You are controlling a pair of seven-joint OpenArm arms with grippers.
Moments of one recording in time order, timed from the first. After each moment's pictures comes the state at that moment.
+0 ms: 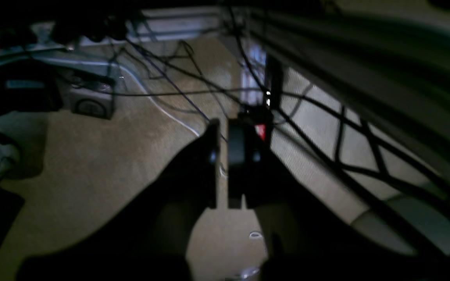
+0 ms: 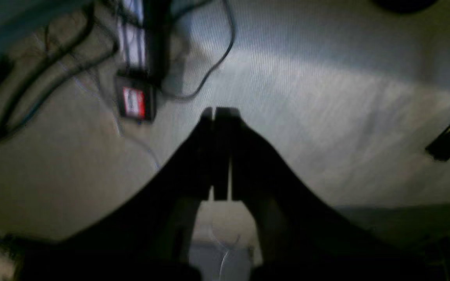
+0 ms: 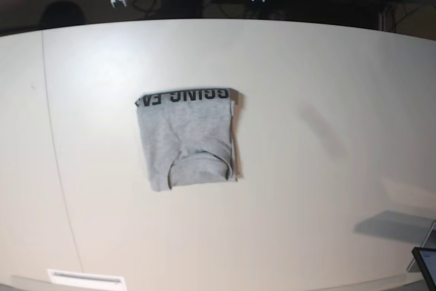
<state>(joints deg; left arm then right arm) 5.0 -2.1 -0.6 4.3 3.7 -11.8 -5.1 -2.2 6.3 -23.7 5.3 13.4 4.6 -1.4</state>
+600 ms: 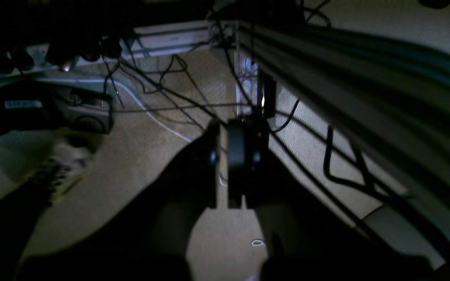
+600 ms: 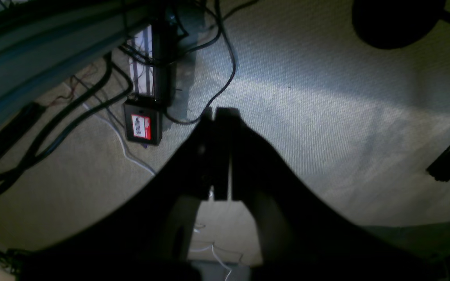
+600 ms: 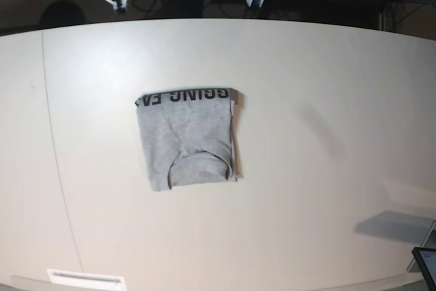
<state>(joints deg) 4.3 -1.6 0.1 4.4 3.7 -11.8 -5.5 -2.5 5.9 -23.5 5.9 13.4 4.6 0.0</state>
